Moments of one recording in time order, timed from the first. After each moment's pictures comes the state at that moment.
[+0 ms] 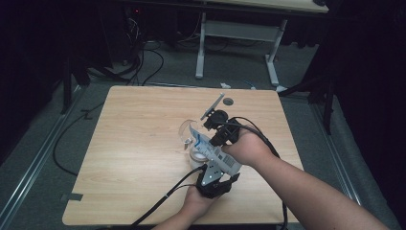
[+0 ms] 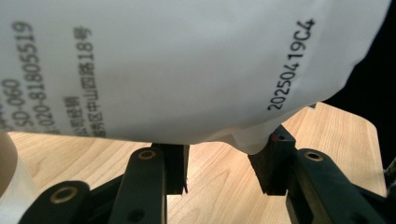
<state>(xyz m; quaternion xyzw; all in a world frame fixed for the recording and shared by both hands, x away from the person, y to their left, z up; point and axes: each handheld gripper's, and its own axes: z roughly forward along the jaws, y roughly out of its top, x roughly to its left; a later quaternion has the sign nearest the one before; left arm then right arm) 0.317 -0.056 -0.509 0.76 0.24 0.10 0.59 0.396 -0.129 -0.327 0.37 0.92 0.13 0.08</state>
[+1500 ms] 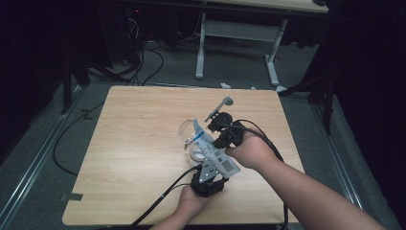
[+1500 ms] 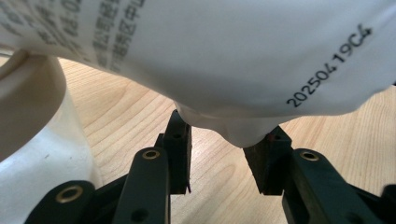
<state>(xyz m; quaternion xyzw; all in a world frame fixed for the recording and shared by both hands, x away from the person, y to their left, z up) 0.326 -0.044 -0.526 0.79 0.28 0.11 0.54 0.389 -0.138 -0.327 0.38 0.91 0.14 0.08</state>
